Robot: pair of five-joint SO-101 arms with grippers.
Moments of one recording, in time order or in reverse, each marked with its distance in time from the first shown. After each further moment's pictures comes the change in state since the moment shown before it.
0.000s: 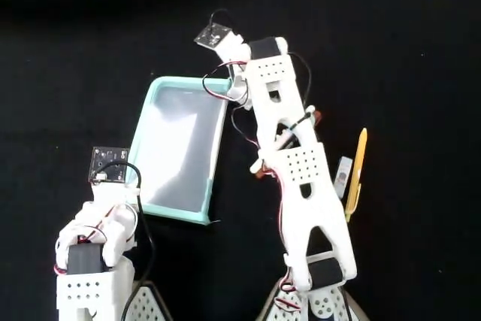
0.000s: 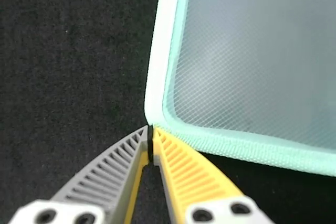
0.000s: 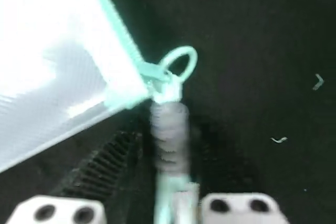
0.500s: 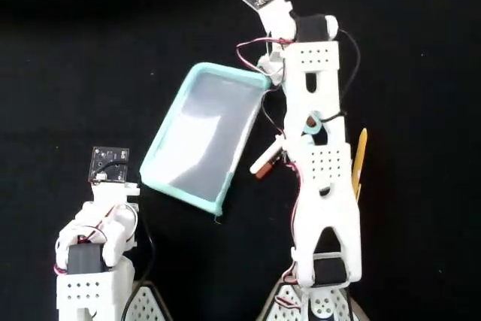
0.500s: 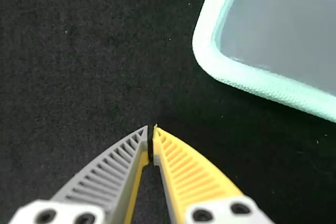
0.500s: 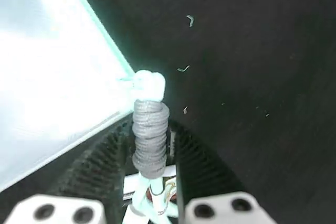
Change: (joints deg) left arm 0.0 0.0 0.0 0.0 0.0; right arm 8.7 -9.7 -9.7 10.1 -8.3
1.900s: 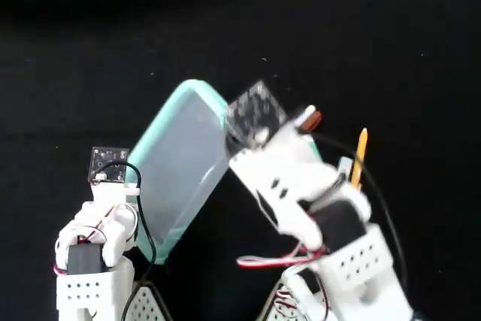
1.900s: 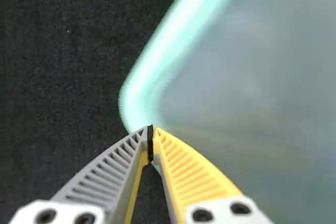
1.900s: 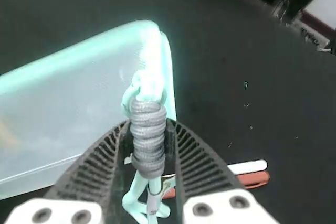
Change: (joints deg) left arm -0.1 0.0 0.0 0.0 0.0; right arm -22.1 -127.2 137.3 -45.9 -14.3
